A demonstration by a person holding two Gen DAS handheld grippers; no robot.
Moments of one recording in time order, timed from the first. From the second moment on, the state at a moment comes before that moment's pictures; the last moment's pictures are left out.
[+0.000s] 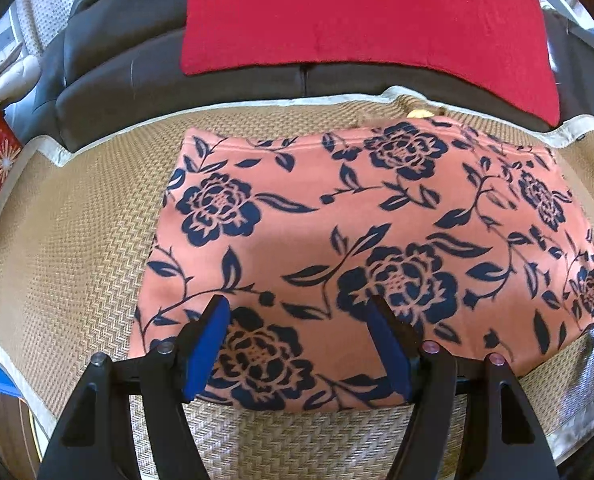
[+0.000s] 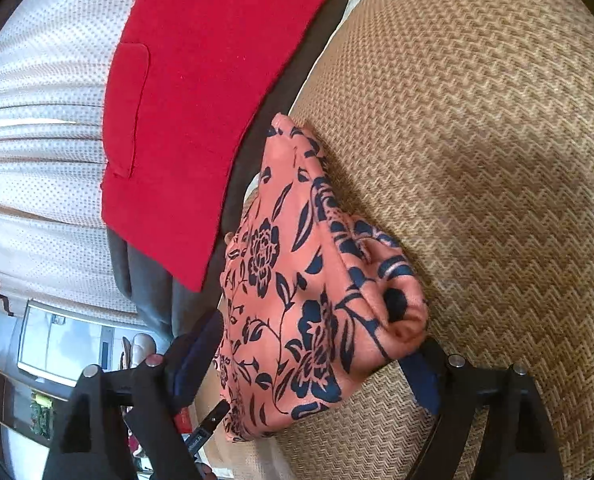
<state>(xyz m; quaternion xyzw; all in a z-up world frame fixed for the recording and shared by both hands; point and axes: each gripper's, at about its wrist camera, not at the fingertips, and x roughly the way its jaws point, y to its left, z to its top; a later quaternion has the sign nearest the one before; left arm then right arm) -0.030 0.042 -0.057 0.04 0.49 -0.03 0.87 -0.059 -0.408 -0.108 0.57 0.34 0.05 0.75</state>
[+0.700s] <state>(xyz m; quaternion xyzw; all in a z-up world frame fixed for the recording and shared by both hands) -0.024 0.031 -0.058 0.05 0.49 -0.05 0.87 0.007 -0.362 -0.108 0.51 0.39 0.01 0.77</state>
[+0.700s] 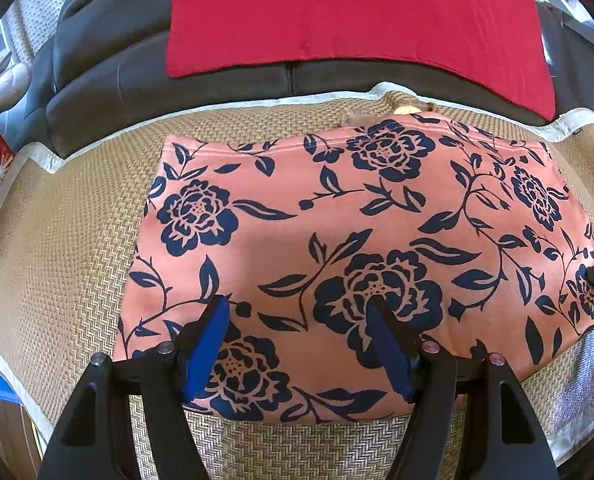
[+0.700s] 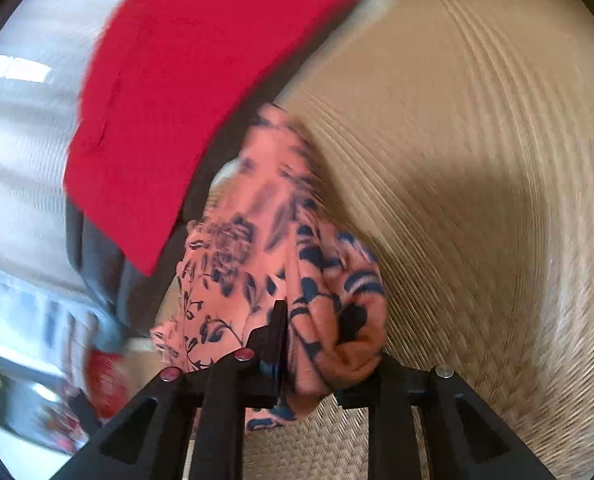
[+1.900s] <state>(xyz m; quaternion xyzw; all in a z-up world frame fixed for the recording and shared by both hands) 0.008 0.000 -0.084 0.05 0.51 -0.06 0.86 0.041 -0.349 -0.106 0.51 0.37 0.04 0.77</state>
